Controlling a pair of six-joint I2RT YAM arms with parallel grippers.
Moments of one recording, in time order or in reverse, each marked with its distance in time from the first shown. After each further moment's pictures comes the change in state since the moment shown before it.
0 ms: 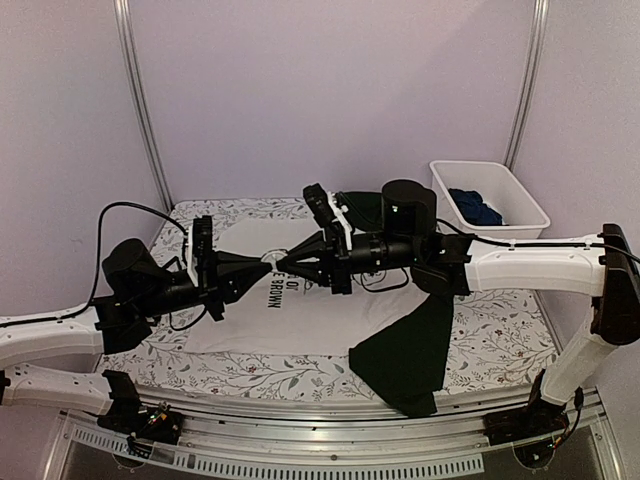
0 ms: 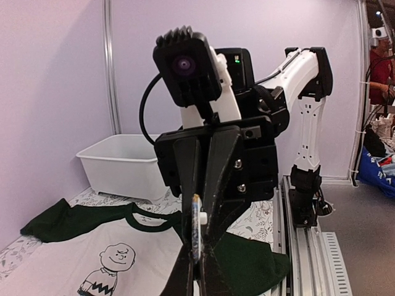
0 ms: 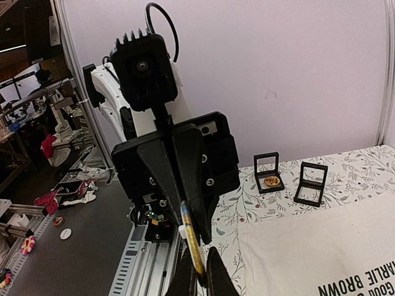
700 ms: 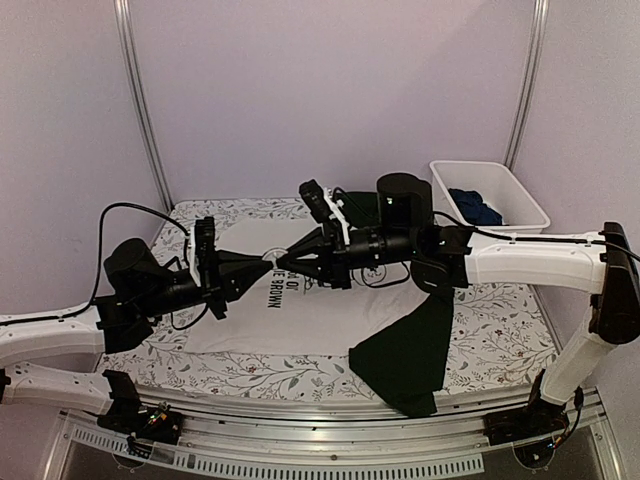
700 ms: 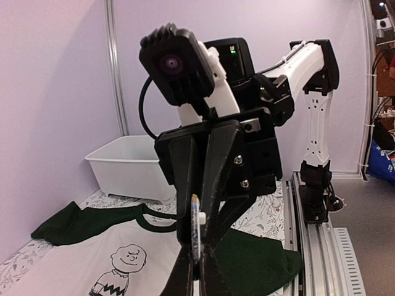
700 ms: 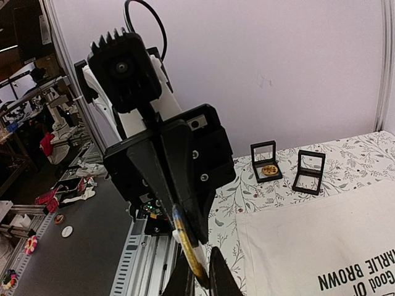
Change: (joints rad) left arm -0.005 0.013 0.003 0.006 -0.024 0.049; right arm -0.006 0.011 0.056 -0.106 0.000 -0.006
